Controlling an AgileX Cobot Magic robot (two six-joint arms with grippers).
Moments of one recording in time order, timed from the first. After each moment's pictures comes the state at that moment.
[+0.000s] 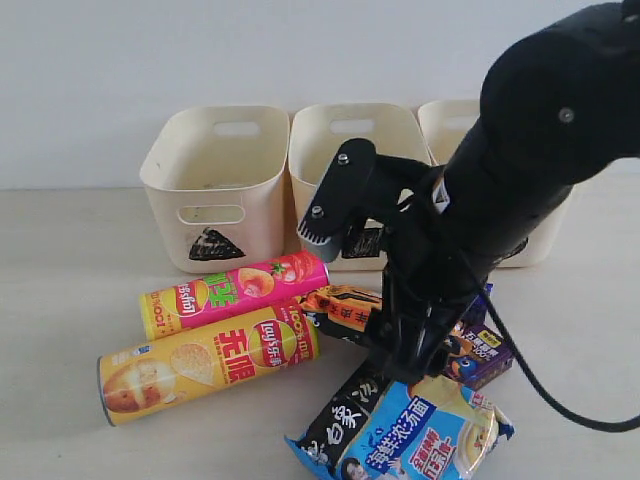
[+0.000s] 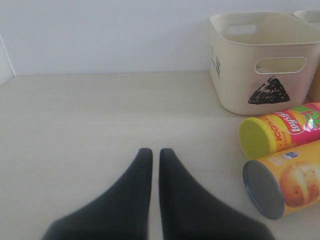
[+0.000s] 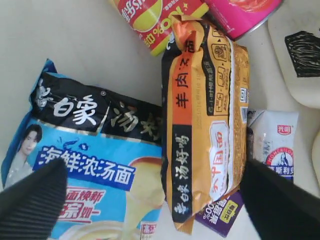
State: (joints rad) left arm 0.04 0.00 0.00 0.04 0.28 0.02; right arm 0.73 1.53 -1.11 -0.06 0.79 -0.50
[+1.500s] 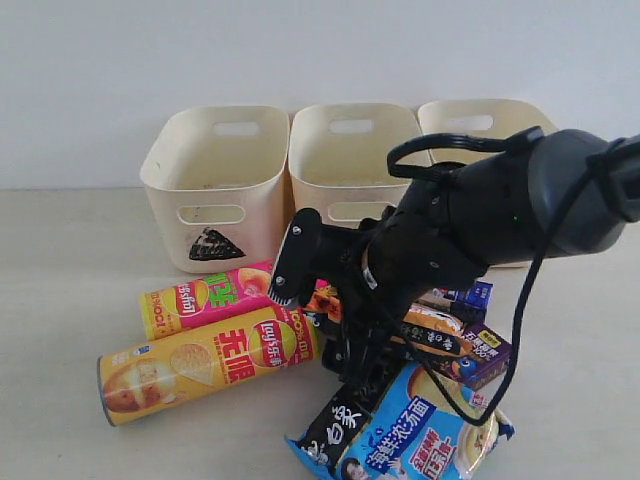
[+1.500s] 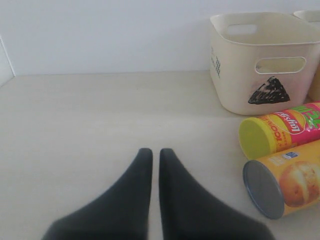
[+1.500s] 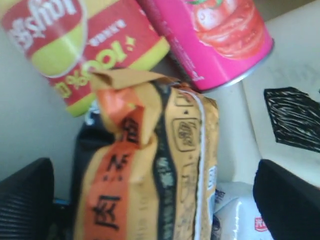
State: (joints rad) left arm 0.04 0.00 0.00 0.04 0.28 0.02; right arm 0.72 1.86 -1.12 -0.49 0.38 -0.22
